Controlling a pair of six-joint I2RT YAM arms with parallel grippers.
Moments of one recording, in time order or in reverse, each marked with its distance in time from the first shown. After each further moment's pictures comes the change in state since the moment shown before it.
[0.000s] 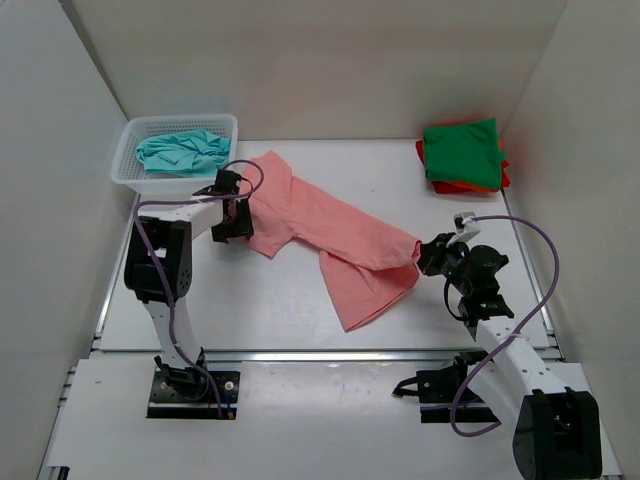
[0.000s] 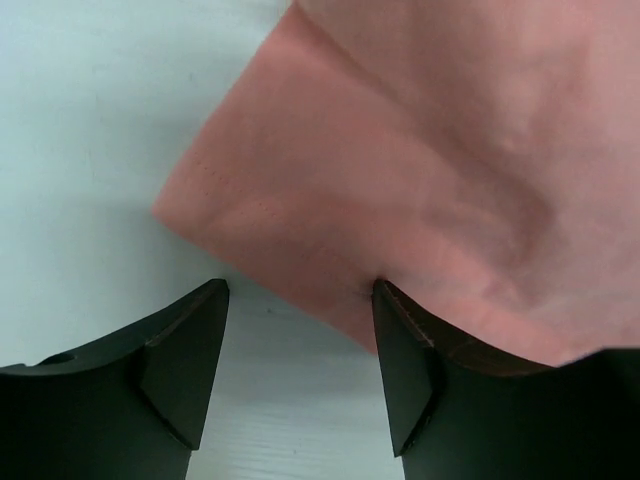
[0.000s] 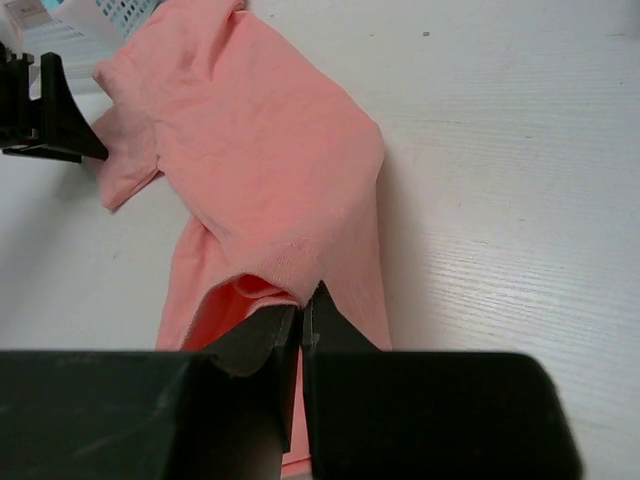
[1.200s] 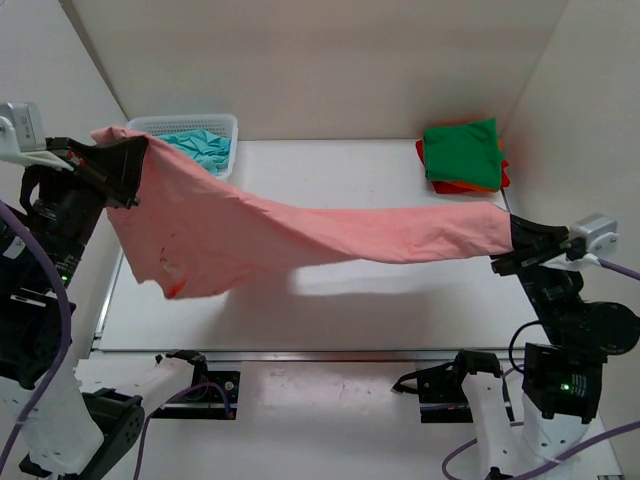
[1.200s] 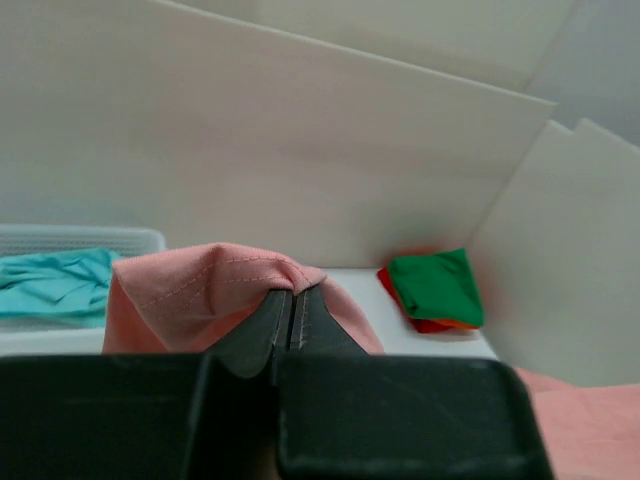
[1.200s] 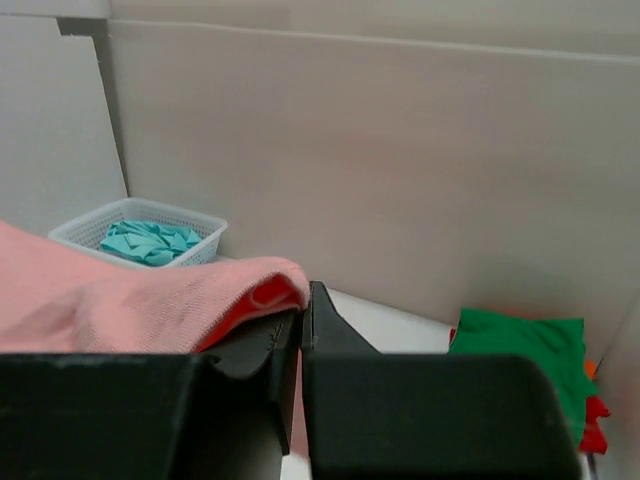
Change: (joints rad) left arm -0.067 -0.885 0.872 -0.449 0.107 0.048; right arm -0.202 -0.423 0.769 -0.559 -0.113 -0.158
